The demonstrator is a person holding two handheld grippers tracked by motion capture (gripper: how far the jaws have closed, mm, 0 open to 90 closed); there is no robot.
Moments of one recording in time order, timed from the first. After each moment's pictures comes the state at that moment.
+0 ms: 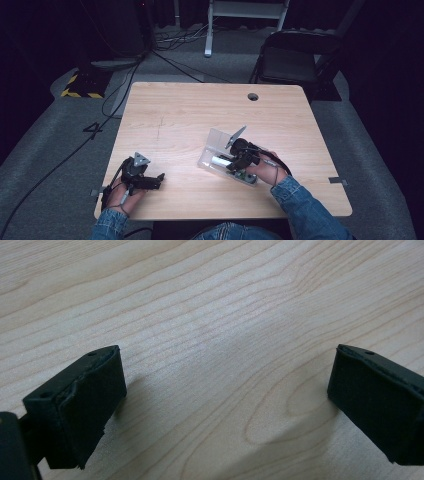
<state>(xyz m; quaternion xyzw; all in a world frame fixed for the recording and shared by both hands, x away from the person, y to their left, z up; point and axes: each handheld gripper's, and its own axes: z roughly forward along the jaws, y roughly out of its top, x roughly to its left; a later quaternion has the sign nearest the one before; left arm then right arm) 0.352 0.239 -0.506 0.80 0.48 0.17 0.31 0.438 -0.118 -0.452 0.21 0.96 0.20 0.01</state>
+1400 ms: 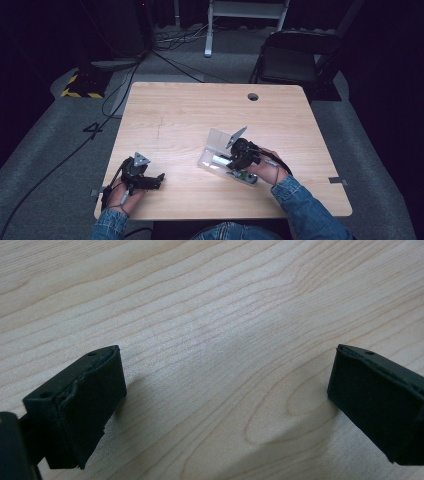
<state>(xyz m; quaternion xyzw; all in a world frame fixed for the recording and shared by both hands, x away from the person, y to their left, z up) 0.352 0.238 -0.506 0.80 0.48 0.17 0.31 0.437 -0.120 -0.449 0.20 0.96 0.21 0.04</state>
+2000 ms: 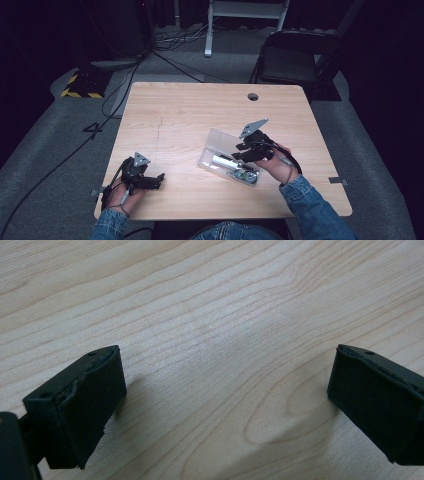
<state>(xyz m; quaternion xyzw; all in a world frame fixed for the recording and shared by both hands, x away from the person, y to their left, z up) 0.352 0.238 -0.506 0.80 0.48 0.17 0.31 0.427 -0.151 -0.401 0.22 0.92 0.31 0.08</state>
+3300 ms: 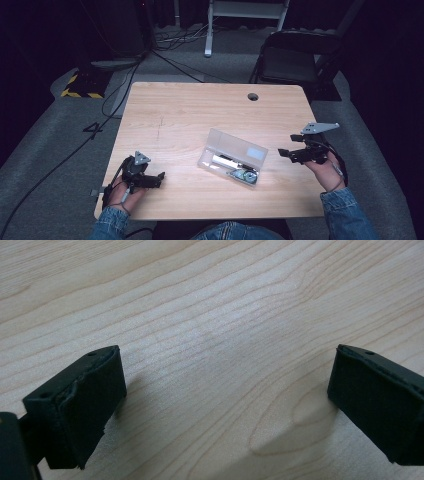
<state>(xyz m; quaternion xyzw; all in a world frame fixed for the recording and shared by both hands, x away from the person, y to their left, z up) 0.355 0.237 -0.506 0.80 0.48 0.17 0.31 0.418 -0.306 -0.400 0.35 0.84 0.38 0.15</state>
